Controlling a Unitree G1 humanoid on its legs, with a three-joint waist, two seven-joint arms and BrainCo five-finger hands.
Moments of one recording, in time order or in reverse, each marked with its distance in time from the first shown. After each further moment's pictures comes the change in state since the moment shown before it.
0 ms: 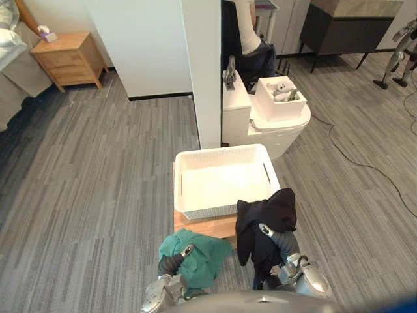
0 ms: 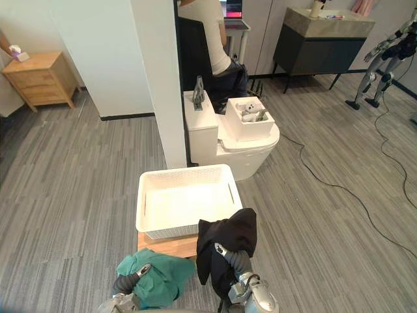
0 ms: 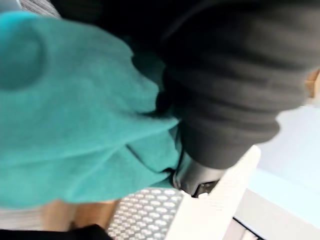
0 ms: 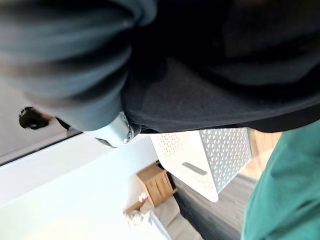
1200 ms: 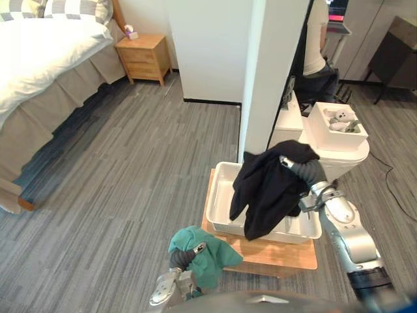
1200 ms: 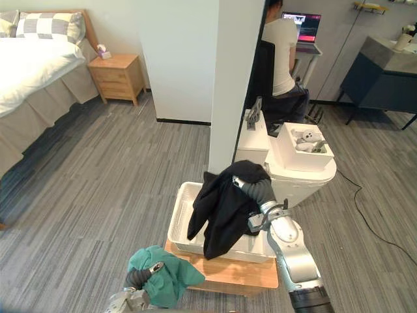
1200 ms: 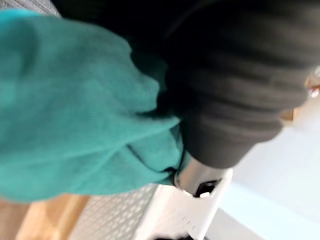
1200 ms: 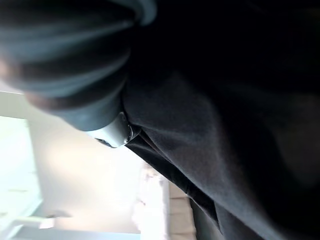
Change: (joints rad) left arm -0.048 0.005 -0.035 -0.018 0.141 0.136 -0.002; right arm -0.371 -0.173 -0.119 -0.301 -0.236 0.355 -0.205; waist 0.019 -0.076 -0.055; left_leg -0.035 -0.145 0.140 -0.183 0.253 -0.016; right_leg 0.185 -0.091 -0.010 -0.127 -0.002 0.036
